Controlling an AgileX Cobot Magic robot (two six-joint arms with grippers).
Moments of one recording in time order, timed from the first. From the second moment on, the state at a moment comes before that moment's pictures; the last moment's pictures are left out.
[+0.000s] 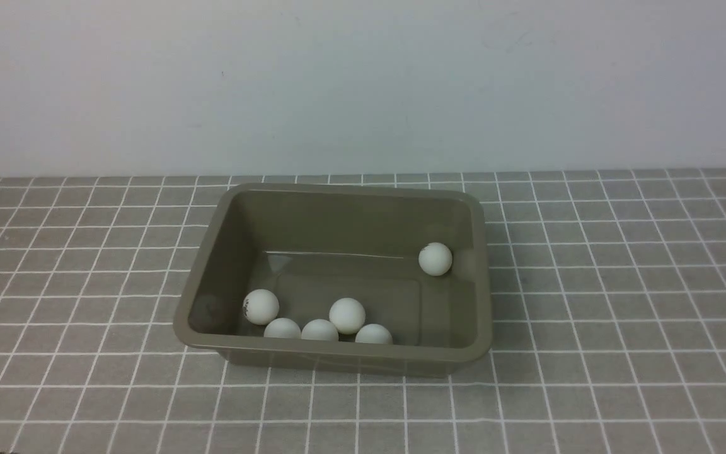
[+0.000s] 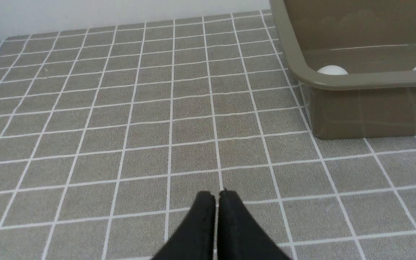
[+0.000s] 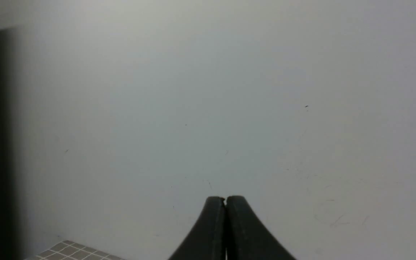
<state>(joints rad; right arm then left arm) 0.46 0.20 -0.36 -0.30 0.02 0.38 -0.03 -0.01 0.02 -0.10 0.39 0.12</state>
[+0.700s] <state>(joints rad) 0.46 0.20 -0.36 -0.30 0.02 0.38 -0.03 -0.01 0.02 -0.10 0.38 0.11</state>
